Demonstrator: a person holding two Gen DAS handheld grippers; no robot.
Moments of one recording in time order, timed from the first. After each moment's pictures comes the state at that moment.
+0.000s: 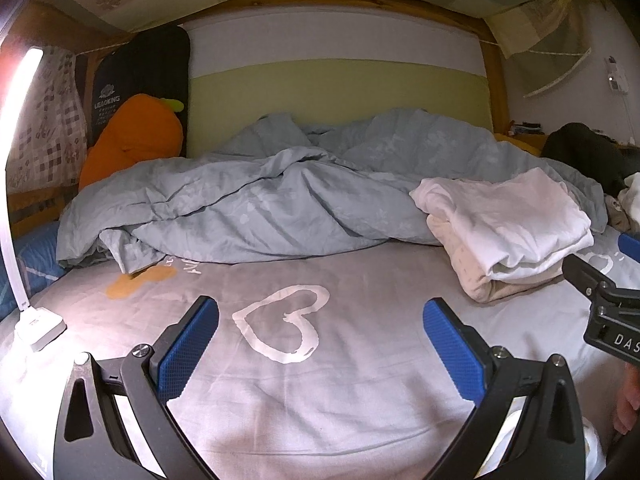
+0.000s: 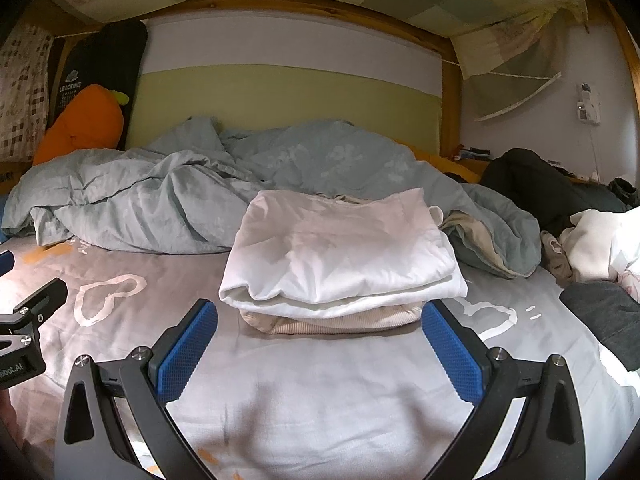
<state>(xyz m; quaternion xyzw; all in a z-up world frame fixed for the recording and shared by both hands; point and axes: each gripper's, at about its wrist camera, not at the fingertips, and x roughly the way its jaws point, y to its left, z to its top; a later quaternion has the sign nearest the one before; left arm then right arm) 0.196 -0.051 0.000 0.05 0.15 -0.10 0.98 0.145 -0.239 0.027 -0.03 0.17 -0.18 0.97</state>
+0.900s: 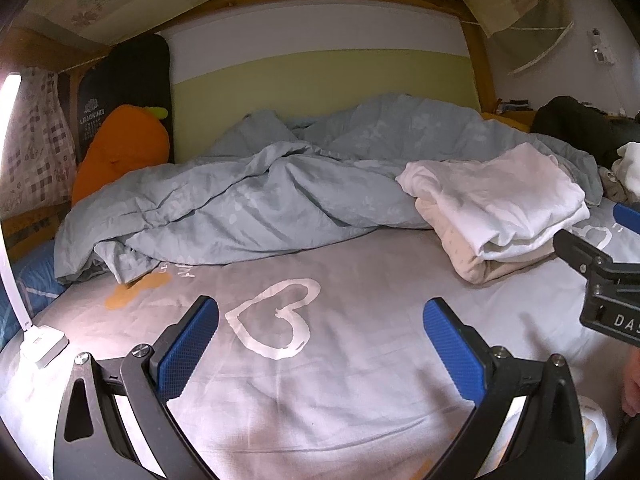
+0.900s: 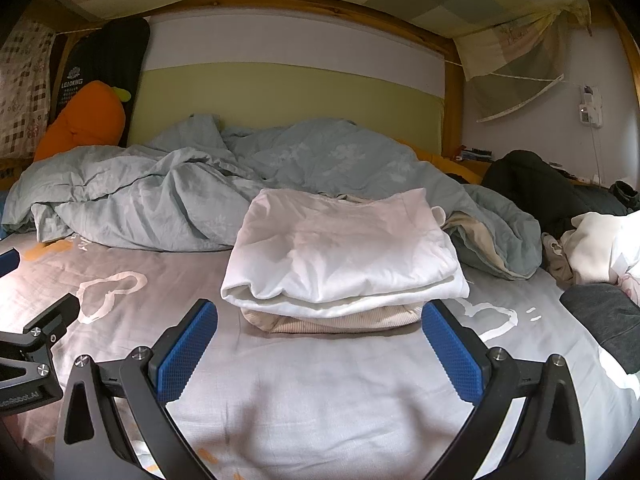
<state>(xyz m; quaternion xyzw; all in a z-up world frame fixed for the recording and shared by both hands) 0.196 -0.067 -0.005 0.09 0.16 -0.11 0.98 0.146 -0.237 0.026 -0.03 0.17 -0.18 0.97</state>
